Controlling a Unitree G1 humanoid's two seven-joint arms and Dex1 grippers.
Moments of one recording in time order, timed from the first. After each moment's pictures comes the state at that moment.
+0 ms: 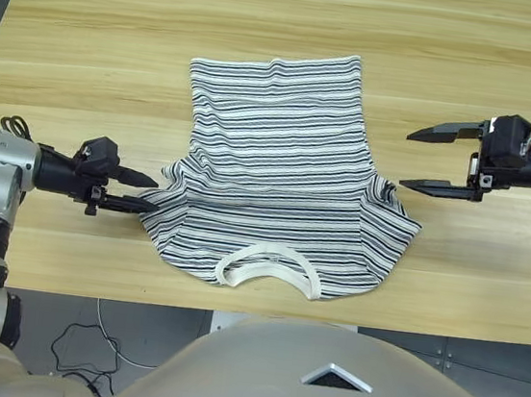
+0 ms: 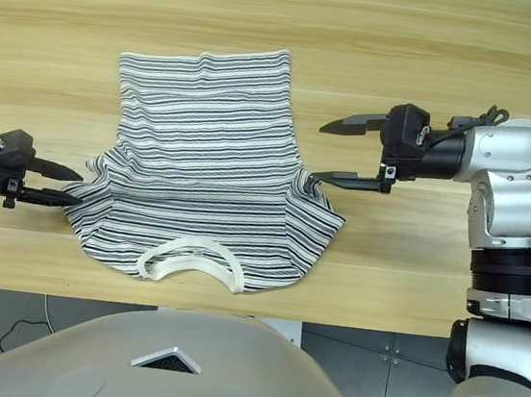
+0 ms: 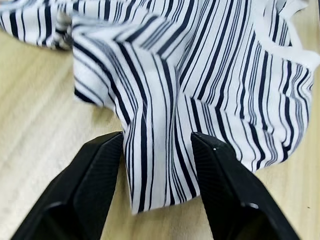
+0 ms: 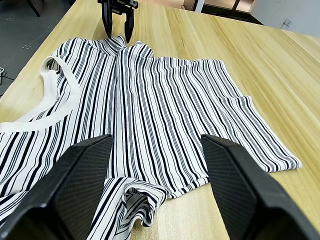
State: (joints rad) left arm -0.14 0.99 -0.15 0.61 -0.26 0.00 -1.56; right arm -0.31 -0.78 0.13 0.11 0.40 0.00 1.43
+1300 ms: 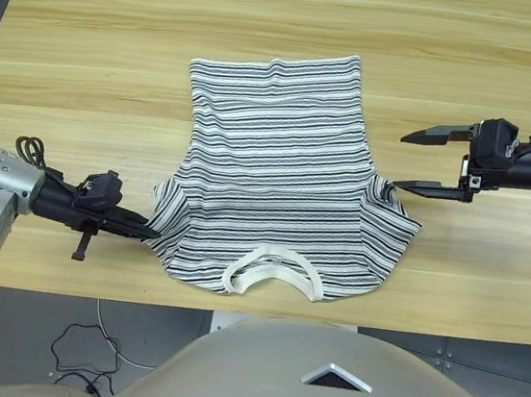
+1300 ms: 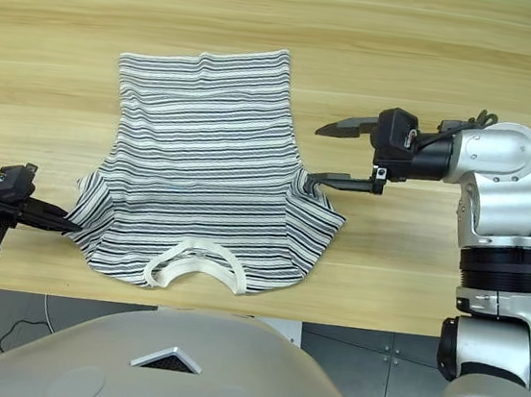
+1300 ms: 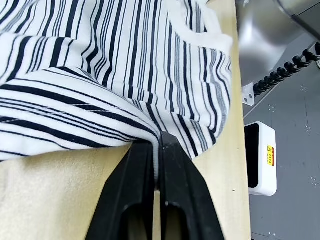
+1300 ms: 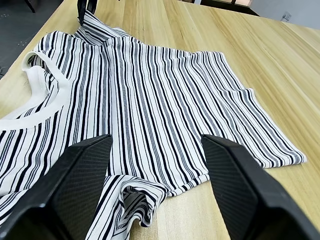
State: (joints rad) left arm 0.07 1.15 -0.23 0.30 -0.48 -0.06 -1.60; right arm -0.31 -0.74 0.14 0.14 0.34 -0.01 1.42
